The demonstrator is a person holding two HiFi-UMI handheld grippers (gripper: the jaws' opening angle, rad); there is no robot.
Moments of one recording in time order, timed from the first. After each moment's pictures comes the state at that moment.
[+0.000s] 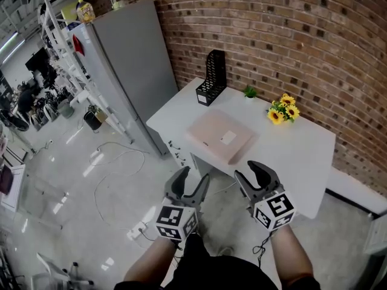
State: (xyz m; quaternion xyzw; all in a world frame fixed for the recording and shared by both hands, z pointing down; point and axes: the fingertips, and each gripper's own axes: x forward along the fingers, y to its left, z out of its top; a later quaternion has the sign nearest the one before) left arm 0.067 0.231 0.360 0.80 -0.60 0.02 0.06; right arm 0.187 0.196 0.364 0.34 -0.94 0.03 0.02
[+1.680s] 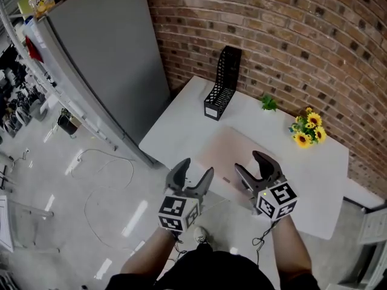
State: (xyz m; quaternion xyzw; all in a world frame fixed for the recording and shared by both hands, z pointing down) left arm -0.106 -0.033 0.422 0.83 -0.54 0.03 0.13; right arm 0.018 -0.060 0.416 0.39 -0.92 0.08 0.08
